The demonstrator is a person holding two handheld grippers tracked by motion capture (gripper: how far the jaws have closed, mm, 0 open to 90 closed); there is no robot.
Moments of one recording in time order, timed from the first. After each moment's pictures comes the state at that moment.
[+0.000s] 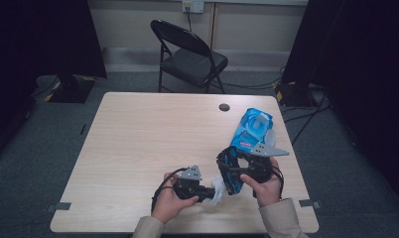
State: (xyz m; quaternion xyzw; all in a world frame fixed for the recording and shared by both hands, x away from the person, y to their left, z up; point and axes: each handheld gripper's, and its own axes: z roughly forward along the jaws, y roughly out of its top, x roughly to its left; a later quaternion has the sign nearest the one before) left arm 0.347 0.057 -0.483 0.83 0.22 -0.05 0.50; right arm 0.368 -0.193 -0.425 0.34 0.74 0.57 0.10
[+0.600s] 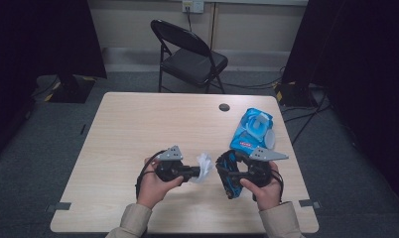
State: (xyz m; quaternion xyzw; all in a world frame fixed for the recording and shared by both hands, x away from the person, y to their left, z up) left arm 0.374 0.098 -0.439 0.80 0.26 0.00 0.54; right arm 0.360 -0.191 -0.430 0.33 0.75 0.57 0.09
